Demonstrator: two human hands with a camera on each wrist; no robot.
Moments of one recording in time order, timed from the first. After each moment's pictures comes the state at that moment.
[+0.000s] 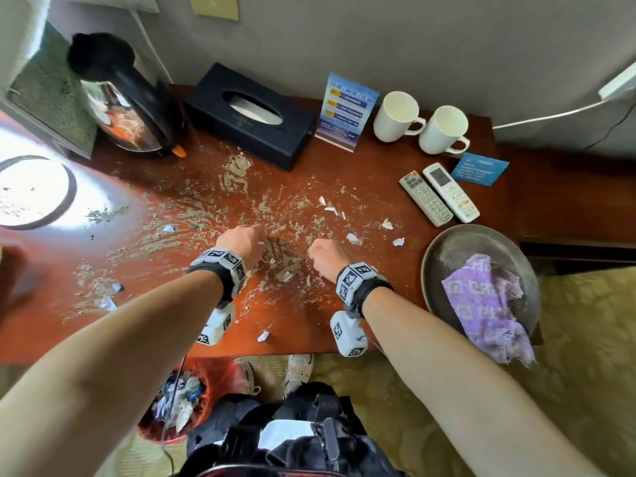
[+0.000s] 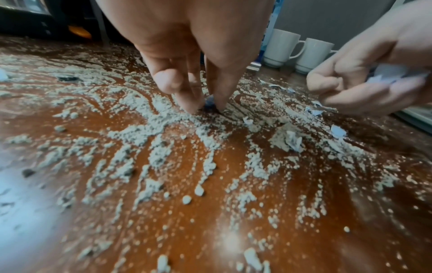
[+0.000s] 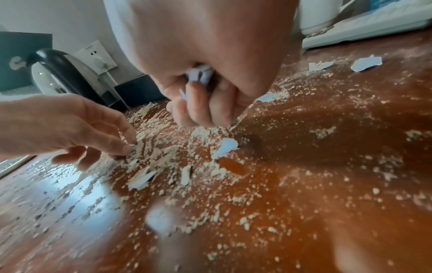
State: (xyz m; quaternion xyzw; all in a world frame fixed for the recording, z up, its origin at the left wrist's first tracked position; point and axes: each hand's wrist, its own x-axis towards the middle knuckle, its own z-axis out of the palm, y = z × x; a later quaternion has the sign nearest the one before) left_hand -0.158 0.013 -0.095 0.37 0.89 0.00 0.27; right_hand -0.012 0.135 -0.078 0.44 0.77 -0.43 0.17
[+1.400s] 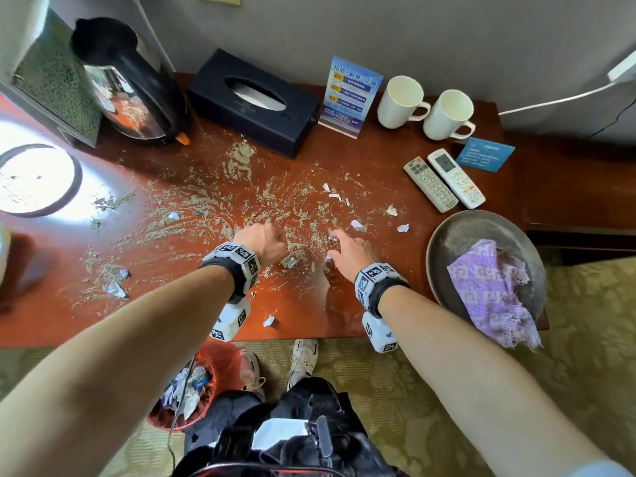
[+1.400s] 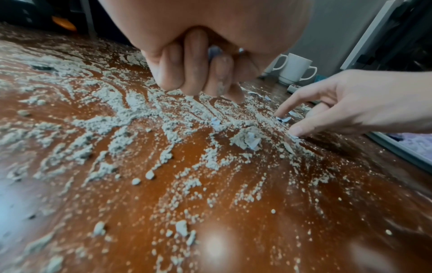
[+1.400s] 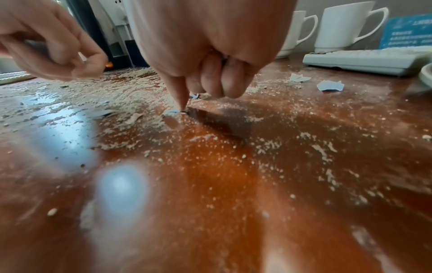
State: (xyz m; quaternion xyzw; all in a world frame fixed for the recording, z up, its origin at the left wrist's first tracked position) left_hand -0.124 0.014 -0.073 0.41 0.85 0.01 0.33; right_hand 0.031 0.145 -0.096 0.35 0.90 -0.22 0.16
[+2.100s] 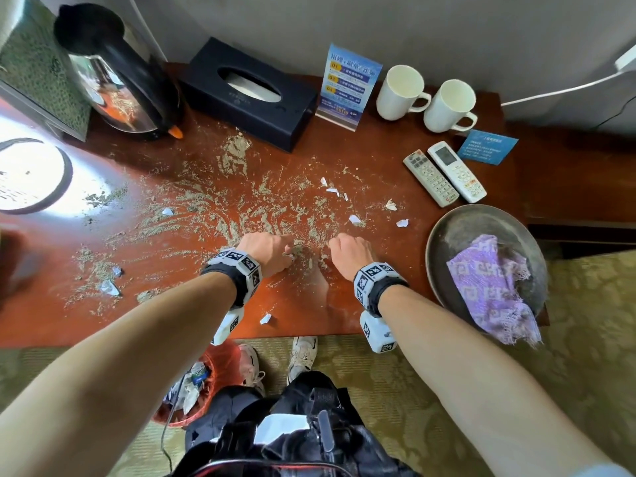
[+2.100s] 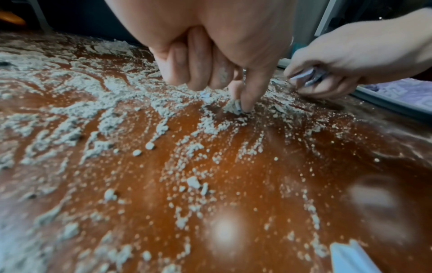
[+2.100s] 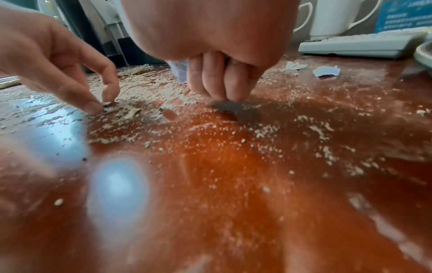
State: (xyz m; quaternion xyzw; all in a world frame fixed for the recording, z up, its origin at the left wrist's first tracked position) left_hand -0.110 0.010 -0.090 0.54 0.80 -0.10 0.25; right_hand 0.033 0.143 -0.106 0.40 0.86 -0.27 0.15
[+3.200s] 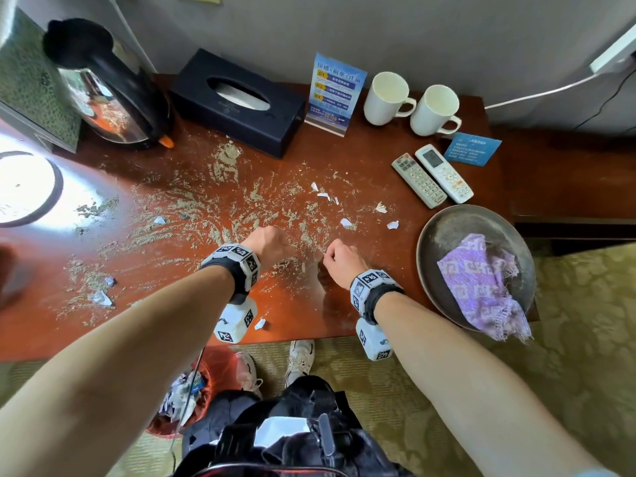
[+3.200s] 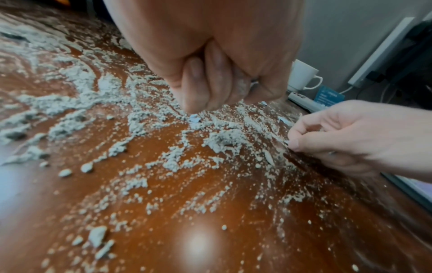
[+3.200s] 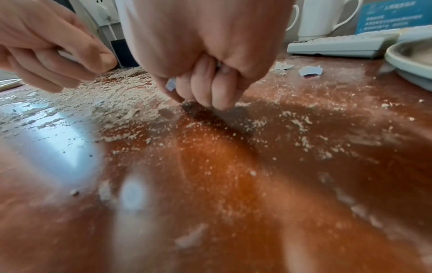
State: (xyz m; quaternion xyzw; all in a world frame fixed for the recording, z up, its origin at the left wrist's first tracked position) left_hand -0.112 0.027 -0.084 0.39 0.80 0.17 0.42; right_hand 0.046 0.138 -0.092 0.40 0.85 -0.30 0.17
